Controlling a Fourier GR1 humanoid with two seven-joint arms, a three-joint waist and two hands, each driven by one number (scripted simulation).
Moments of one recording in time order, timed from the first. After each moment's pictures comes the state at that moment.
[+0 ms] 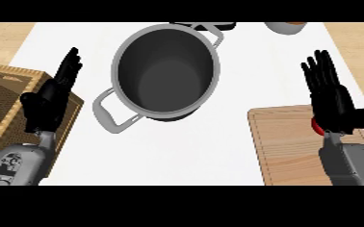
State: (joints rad) left arm -0.23 0.42 -0.14 -1.51 0.09 0.21 0.09; right arm -0.22 -0.34 -0.01 -1.34 -0.45 -0.07 -0.22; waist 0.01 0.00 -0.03
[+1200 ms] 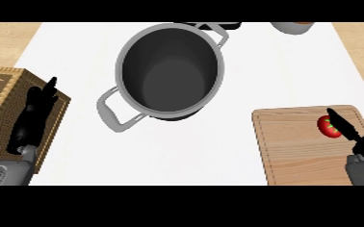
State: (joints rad) left arm -0.12 0.49 -0.09 -1.39 0.04 0.25 0.33; right arm -0.17 -0.47 -0.03 -0.95 0.32 -1.08 0.27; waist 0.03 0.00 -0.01
